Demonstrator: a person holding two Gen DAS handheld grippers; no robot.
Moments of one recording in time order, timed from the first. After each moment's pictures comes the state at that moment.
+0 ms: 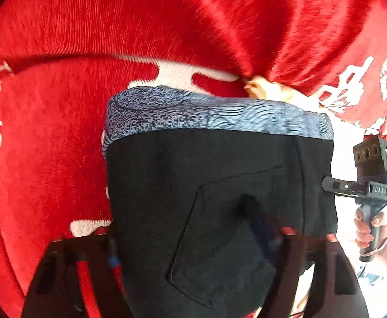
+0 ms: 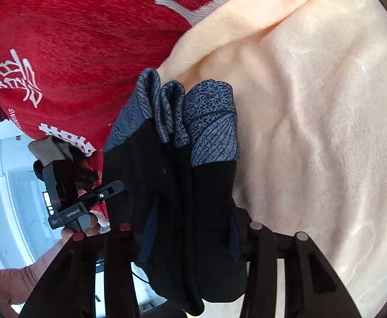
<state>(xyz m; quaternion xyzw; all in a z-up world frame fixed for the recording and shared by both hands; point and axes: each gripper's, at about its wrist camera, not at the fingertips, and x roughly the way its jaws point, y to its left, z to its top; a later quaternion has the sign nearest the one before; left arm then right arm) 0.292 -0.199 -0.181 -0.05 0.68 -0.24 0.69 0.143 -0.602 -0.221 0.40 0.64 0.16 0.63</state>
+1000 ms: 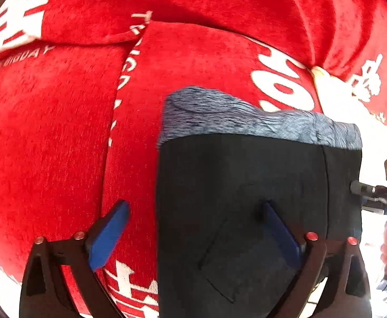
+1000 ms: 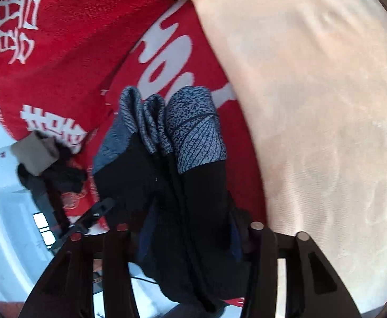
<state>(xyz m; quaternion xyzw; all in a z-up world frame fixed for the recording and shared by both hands) 0.208 -0.024 -0.164 -0.02 0.67 -0.15 0.73 0.063 -0.444 -0.203 0.39 0.66 0.08 0.63</state>
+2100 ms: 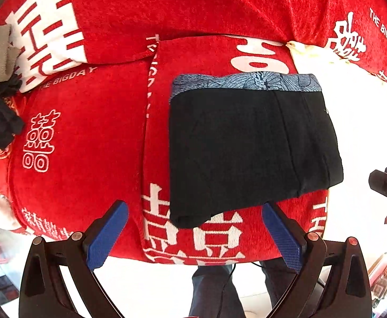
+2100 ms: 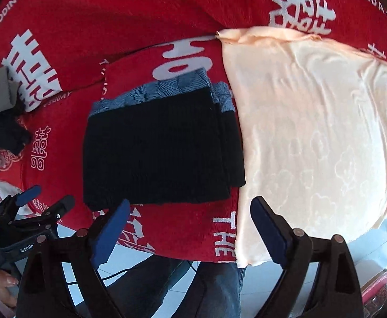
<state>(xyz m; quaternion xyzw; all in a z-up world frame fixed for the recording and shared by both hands) 0.110 -0.043 -0.046 0.11 0.65 -0.09 0.74 -0.006 -0.341 -0.041 0.14 0.67 -0.03 0.73</state>
